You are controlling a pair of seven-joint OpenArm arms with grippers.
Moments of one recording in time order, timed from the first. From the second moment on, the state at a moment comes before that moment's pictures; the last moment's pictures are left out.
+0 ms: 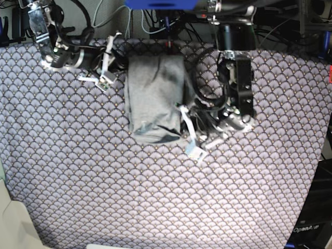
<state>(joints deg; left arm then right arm) -8.3 6.1 -4.8 85.4 -7.0 -39.6 57.3 -17.9 23.0 -9.3 97.8 25.4 39.4 -42.8</state>
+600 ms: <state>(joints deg) 1.1 -5.1 -16.8 109.9 -7.3 -39.7 69.9 -23.1 27.0 8.8 99.8 25.0 39.4 -43.0</state>
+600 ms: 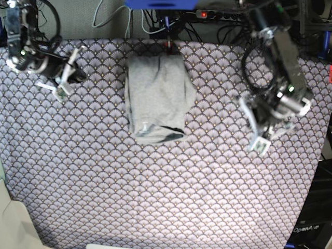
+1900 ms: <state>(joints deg) 37.6 8.2 -25.8 88.4 31.2 -40.0 19.1 -37.4 -2.8 47.0 74.6 -17.6 39.8 -10.2</state>
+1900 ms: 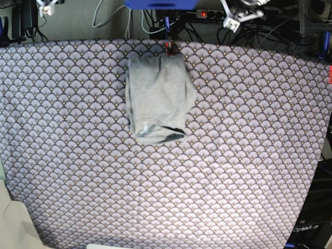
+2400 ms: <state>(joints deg) 25.4 8.2 -40.4 58.2 40.4 -39.4 7.8 -25.8 5.5 50.9 37.4 -28.7 39.6 6.3</state>
